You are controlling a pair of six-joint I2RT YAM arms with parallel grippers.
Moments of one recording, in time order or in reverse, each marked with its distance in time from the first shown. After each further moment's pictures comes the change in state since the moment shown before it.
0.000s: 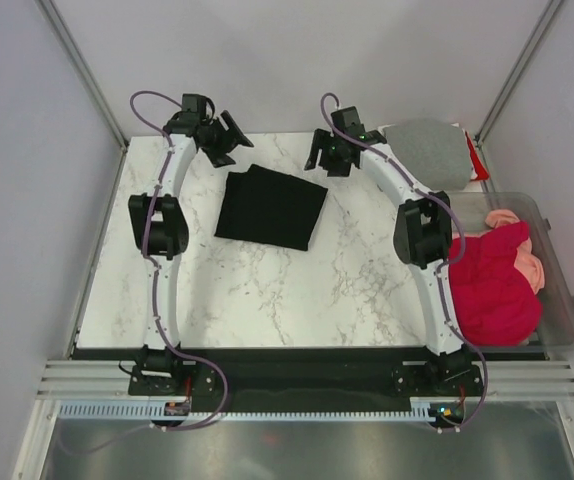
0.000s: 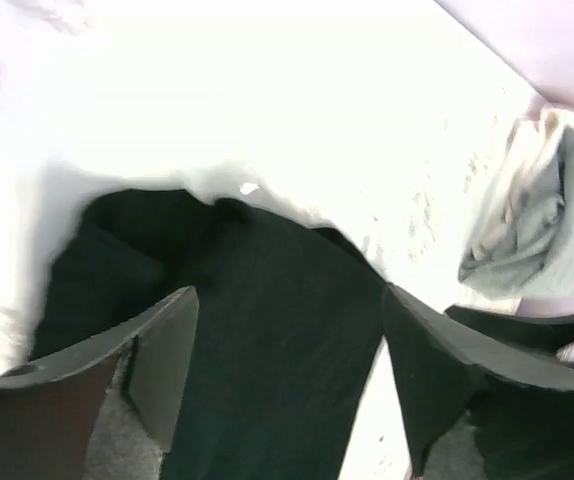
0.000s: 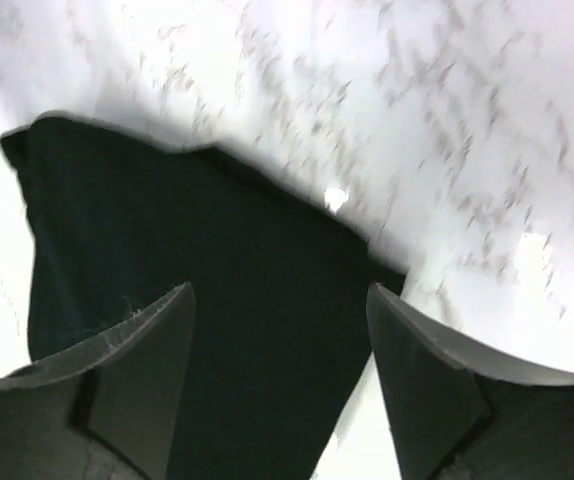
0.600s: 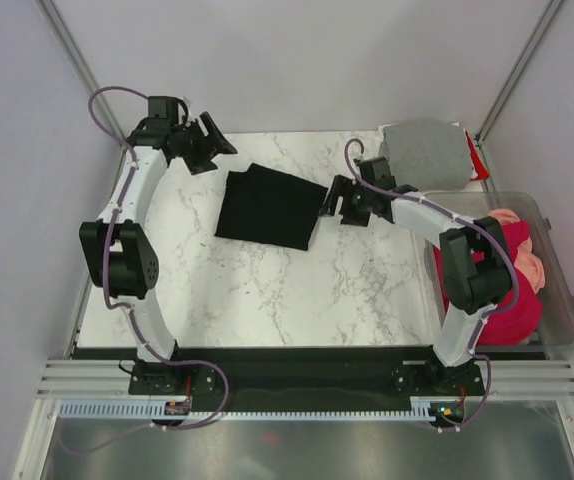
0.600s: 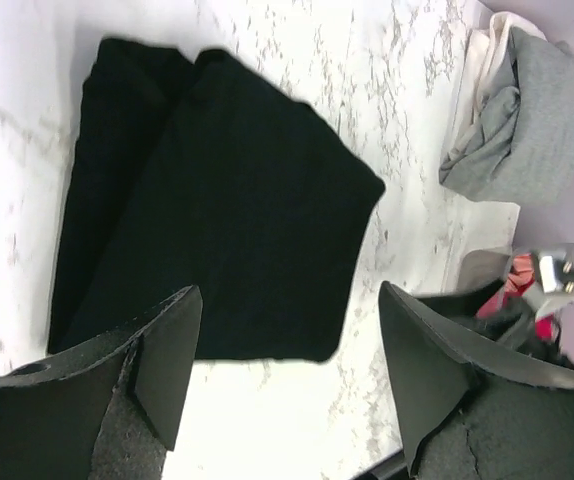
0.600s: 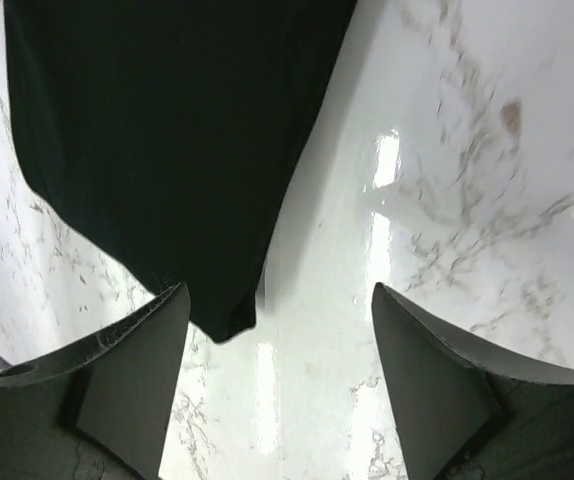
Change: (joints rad) left arm 0.051 -0.554 -0.568 0.057 0.019 0.097; right arm -0.041 -0.489 -0.851 0.385 -0.181 0.054
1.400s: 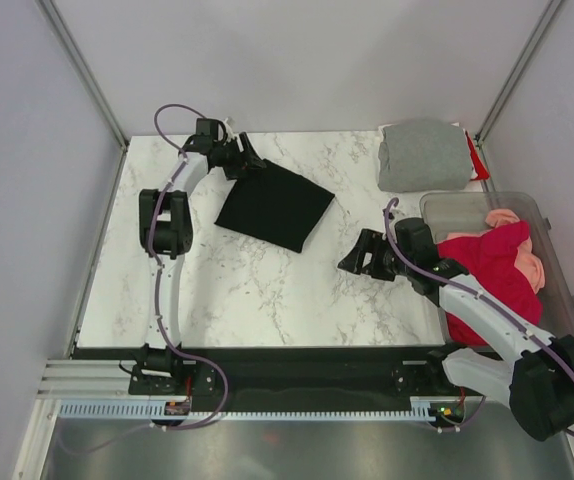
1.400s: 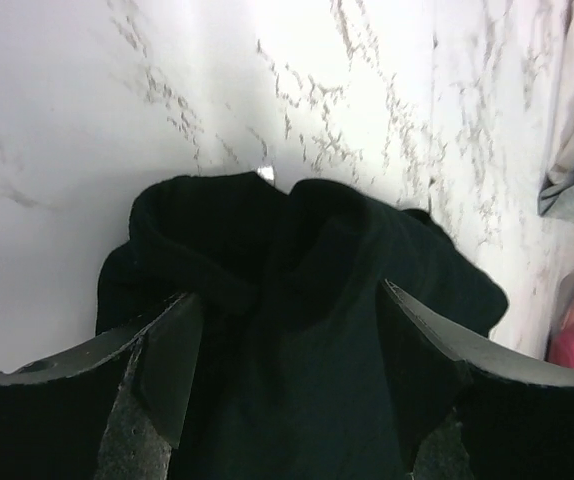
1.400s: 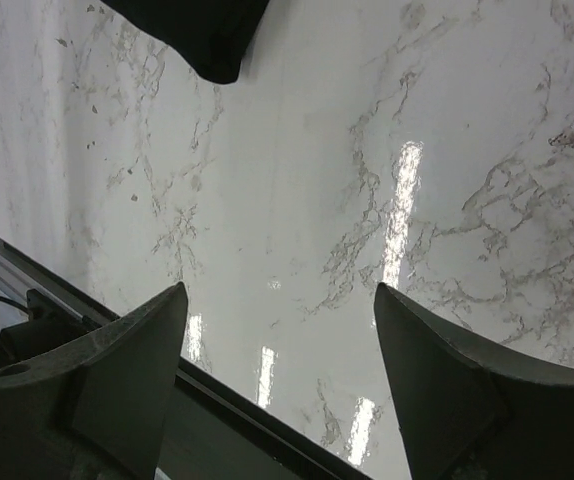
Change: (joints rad) left arm -0.055 0.649 0.377 0.274 0.163 0.118; right arm 0.063 -0.757 -0.697 0.064 -0.026 0.050
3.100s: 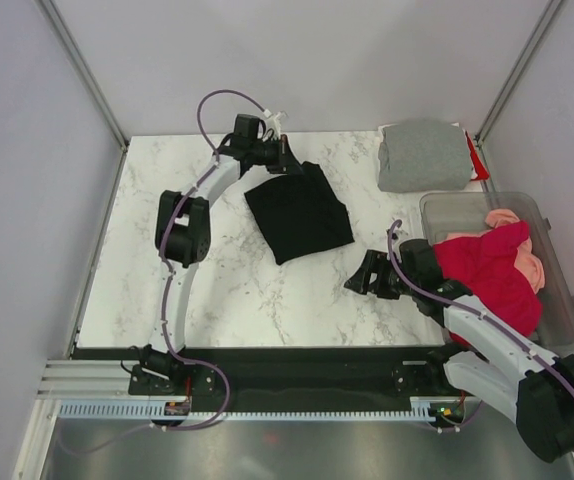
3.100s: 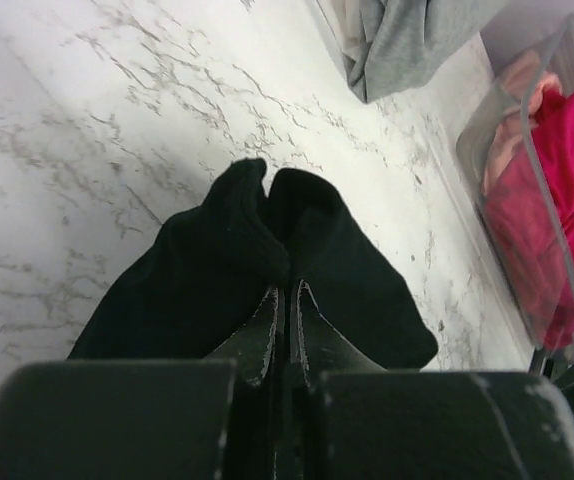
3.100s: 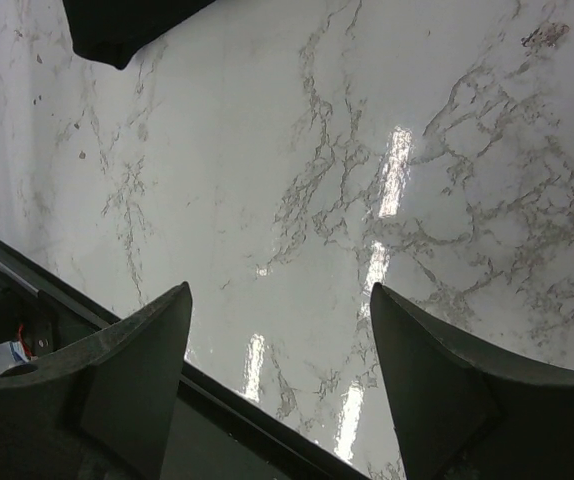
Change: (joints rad) left arm -0.209 -0.087 -0.081 0.177 0.224 0.159; right arm 0.000 -0.130 -0.193 0.033 -0.005 -0.022
